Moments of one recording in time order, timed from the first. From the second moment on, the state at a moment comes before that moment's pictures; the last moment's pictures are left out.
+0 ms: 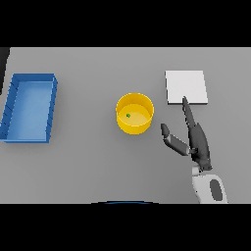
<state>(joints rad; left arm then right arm) -1.37 0.55 -0.19 -0.26 -0.74 -0.03 0.15 0.05 -0.03 0.15 -1.64 0.28 -0.07 -0.14</state>
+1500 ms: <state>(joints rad) -0.44 0.47 -0.02 -1.20 -0.37 0.18 0.57 0.08 -0.05 0.15 -1.67 0.30 -0.07 -0.17</state>
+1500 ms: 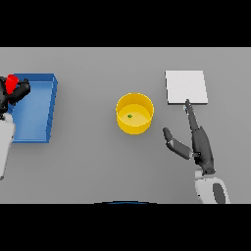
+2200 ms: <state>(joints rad) -0.43 0.49 -0.06 -1.16 -0.37 0.11 0.49 0.05 -0.07 0.16 -1.66 0.34 -0.07 -0.11</state>
